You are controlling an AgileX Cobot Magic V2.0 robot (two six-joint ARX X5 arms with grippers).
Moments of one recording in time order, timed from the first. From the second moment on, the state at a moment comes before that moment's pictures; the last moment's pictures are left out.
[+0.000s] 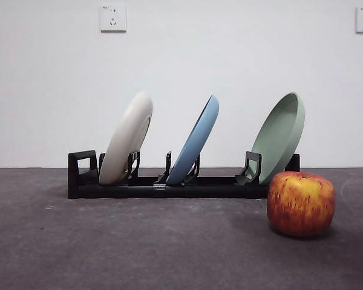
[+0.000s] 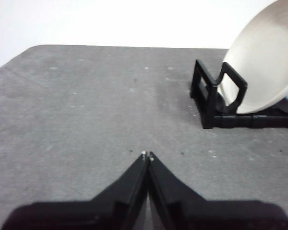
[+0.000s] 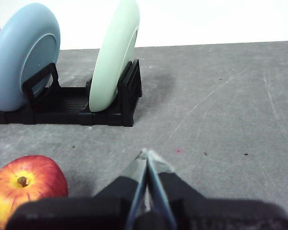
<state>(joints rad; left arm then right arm) -0.02 0.00 0.02 -0.19 -0.03 -0.05 0.08 0.01 0.02 -0.17 -0.05 0.02</state>
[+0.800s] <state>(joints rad) -0.02 0.16 0.23 -0.19 0.13 -0.32 0.08 0.23 0.24 -0.22 -0.05 0.37</state>
